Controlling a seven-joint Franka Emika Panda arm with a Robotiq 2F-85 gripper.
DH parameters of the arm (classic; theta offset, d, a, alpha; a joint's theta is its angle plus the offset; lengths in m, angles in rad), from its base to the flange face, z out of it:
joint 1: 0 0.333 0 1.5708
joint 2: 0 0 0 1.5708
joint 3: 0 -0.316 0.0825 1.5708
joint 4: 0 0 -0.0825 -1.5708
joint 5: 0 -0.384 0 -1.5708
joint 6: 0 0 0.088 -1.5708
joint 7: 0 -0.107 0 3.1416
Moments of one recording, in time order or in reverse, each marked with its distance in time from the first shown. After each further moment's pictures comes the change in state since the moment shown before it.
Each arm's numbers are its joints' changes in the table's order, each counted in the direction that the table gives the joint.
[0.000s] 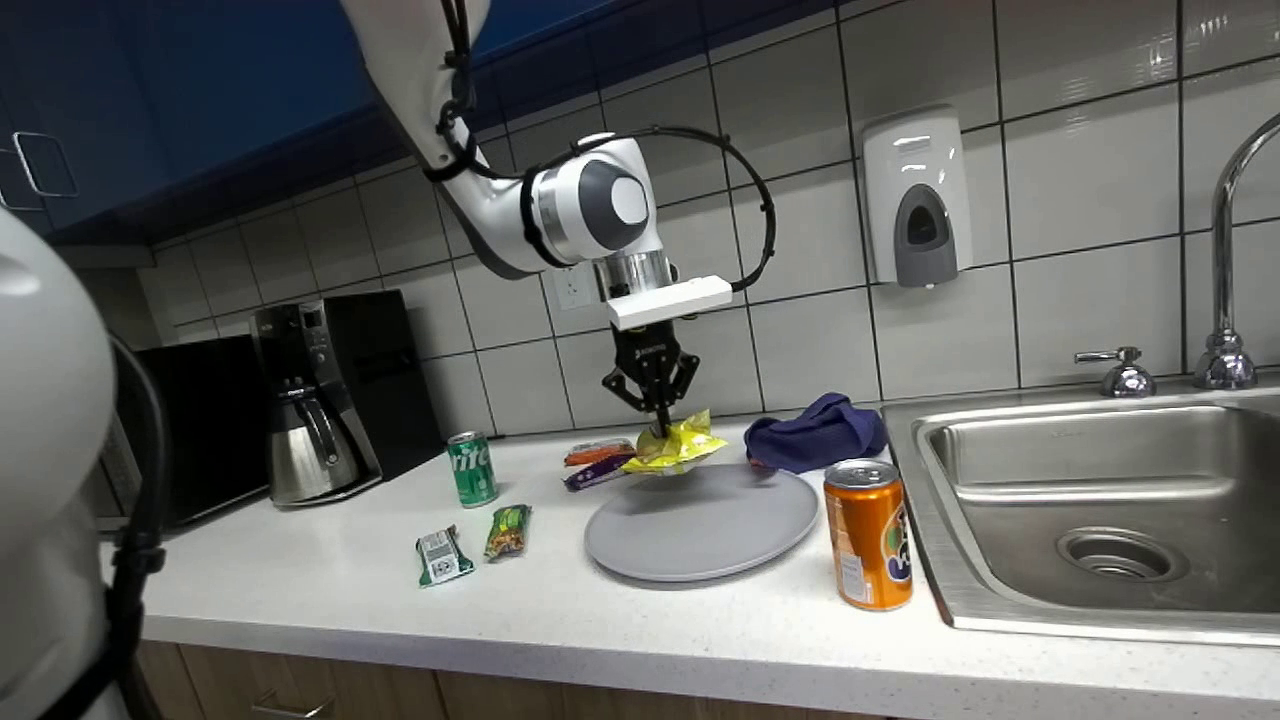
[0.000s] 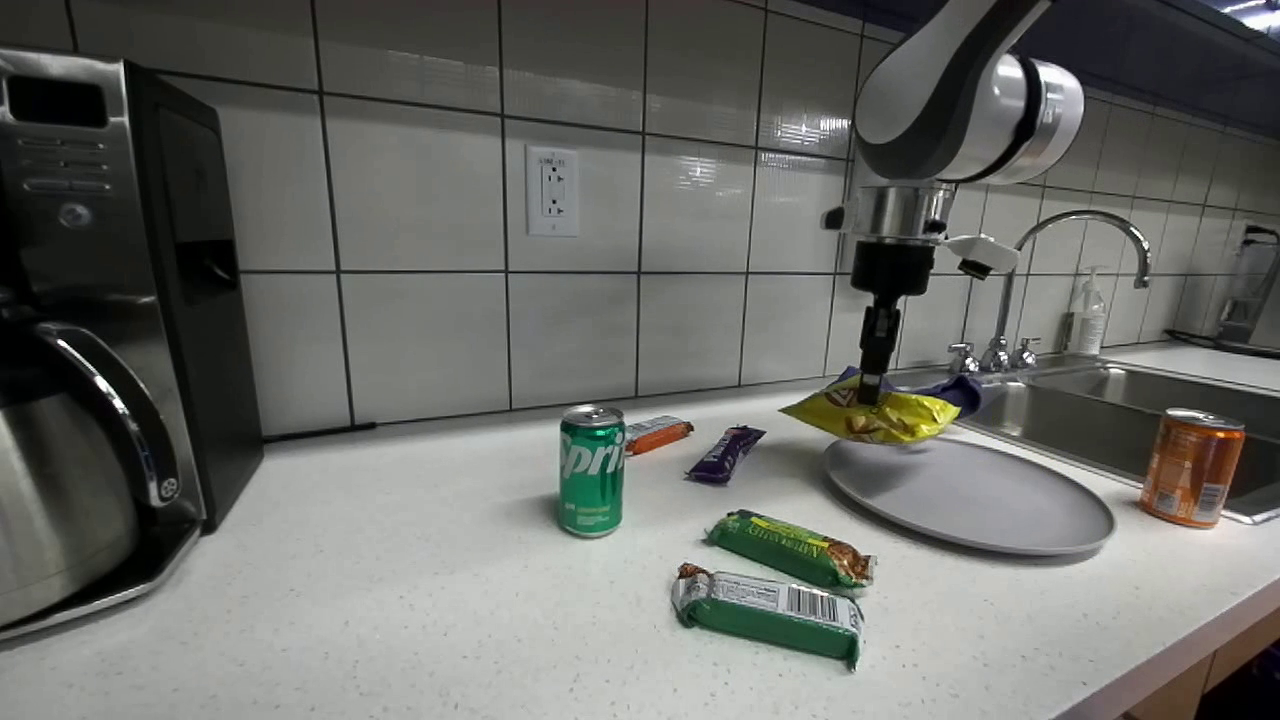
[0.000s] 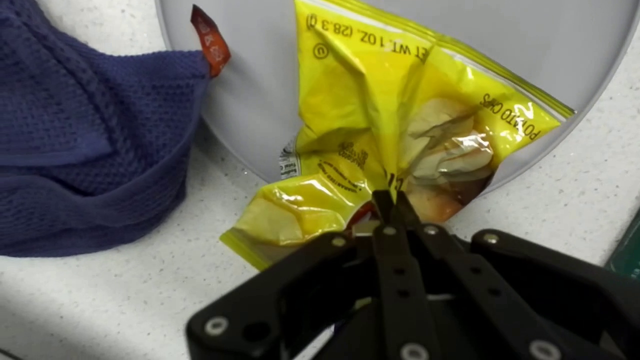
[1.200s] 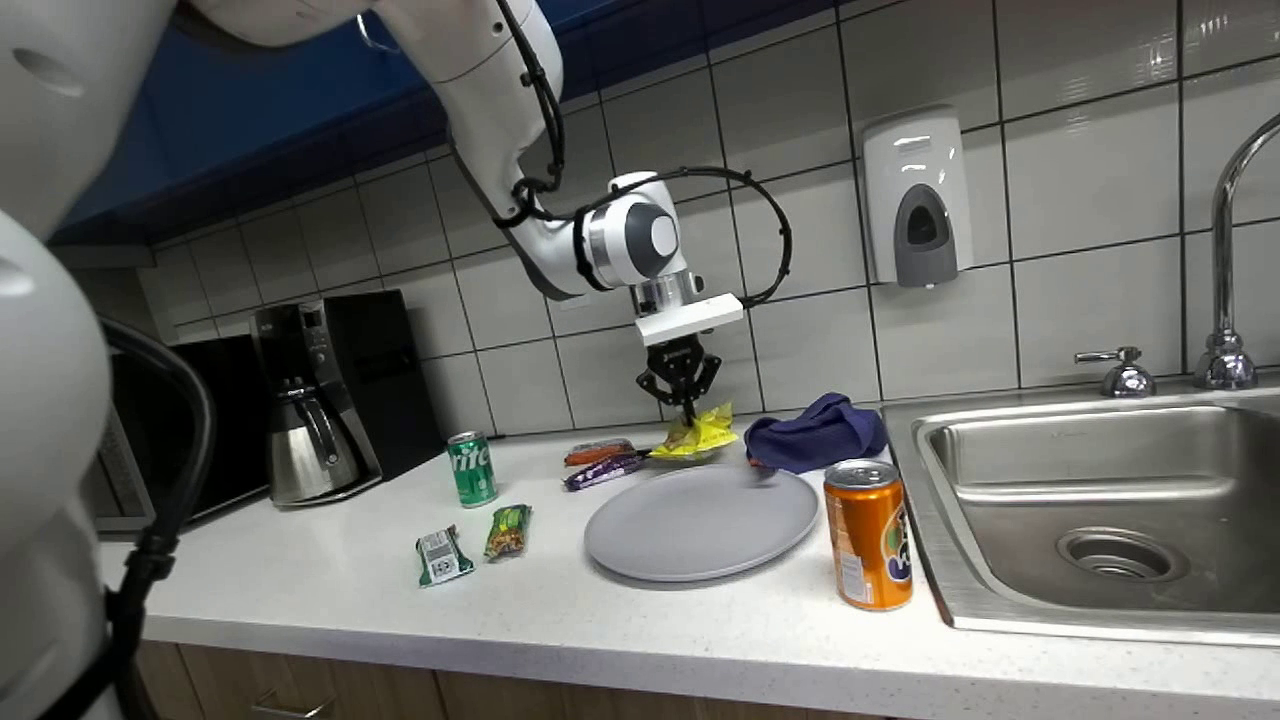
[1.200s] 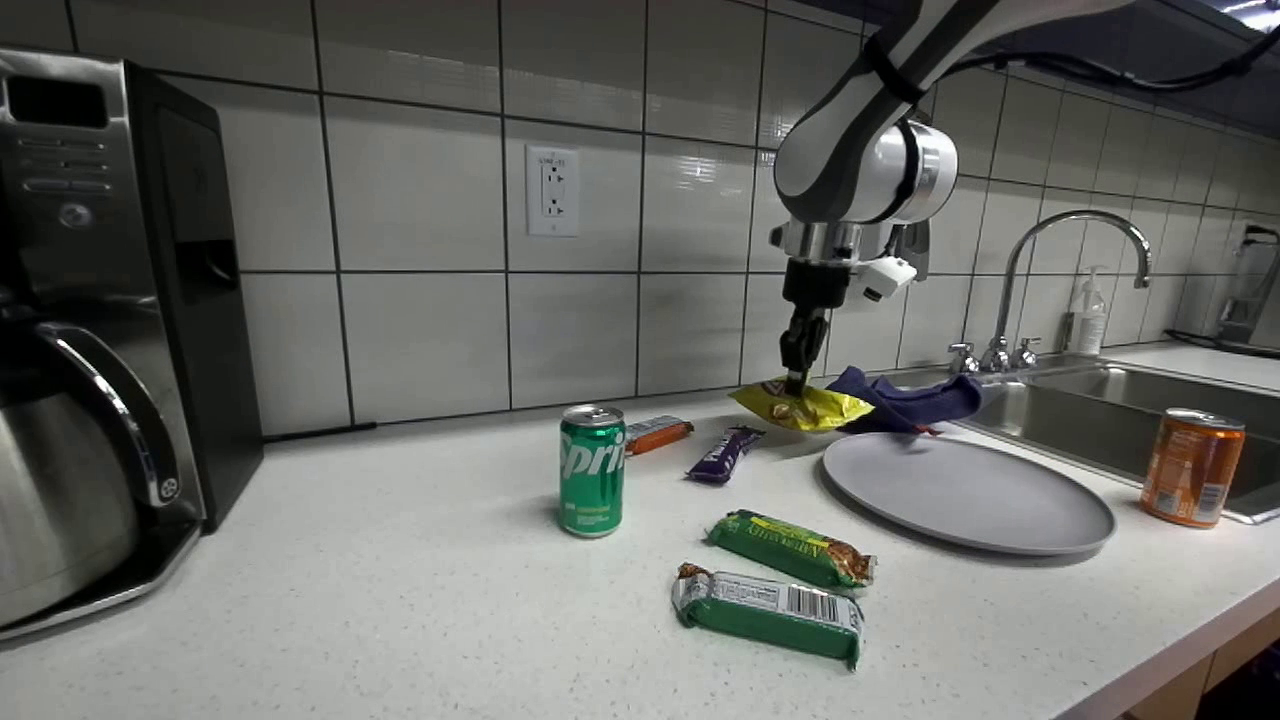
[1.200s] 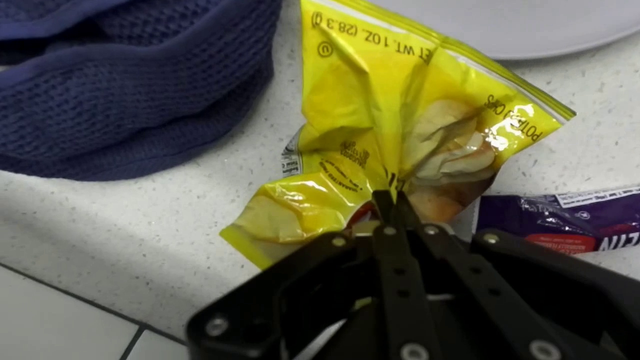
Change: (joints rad) arm -0.010 -0.305 -0.022 -0.386 0.001 0.000 -0.163
